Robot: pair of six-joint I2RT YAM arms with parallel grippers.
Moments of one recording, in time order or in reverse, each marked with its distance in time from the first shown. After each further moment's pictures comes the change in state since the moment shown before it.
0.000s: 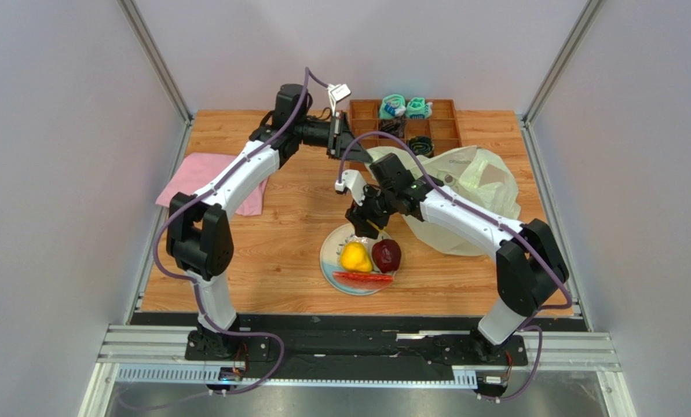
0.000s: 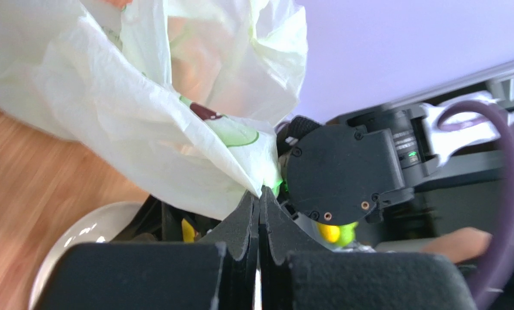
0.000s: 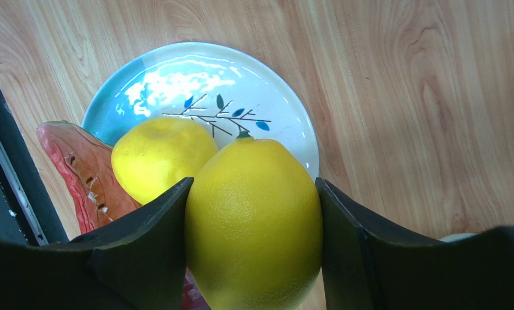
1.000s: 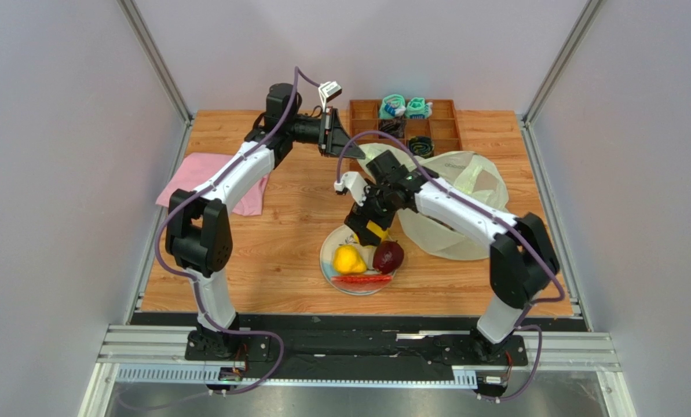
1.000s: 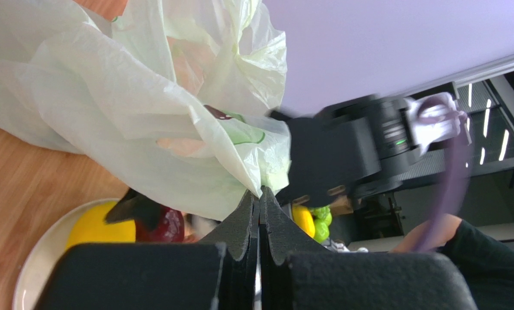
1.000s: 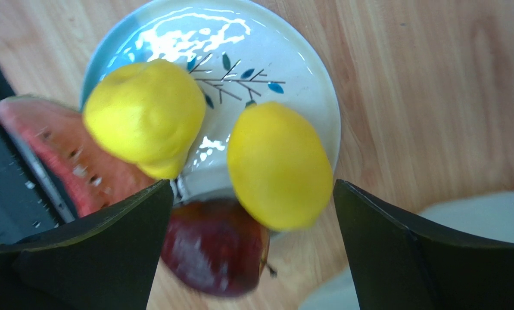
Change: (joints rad) left arm 0.051 0.032 -0.050 0.249 0.113 -0.222; right arm -0.005 0.088 0.081 -0.168 0.037 0.014
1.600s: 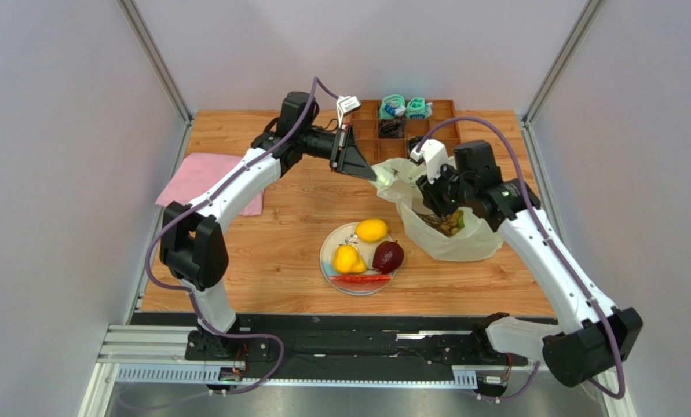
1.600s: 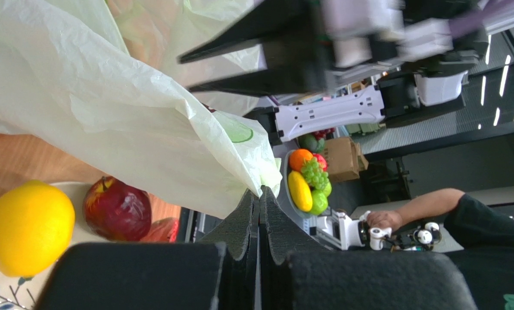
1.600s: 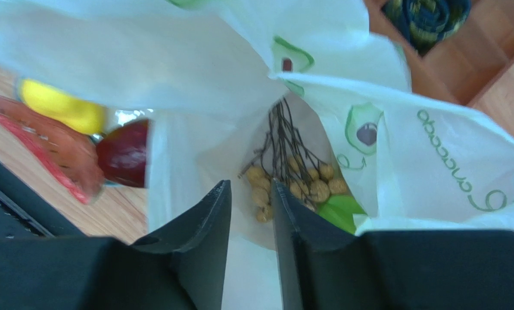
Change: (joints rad) left arm -0.105 -0.096 -0.007 -0.264 -0.032 0.185; right arm -0.253 -0.570 -0.074 -0.119 0.142 0.074
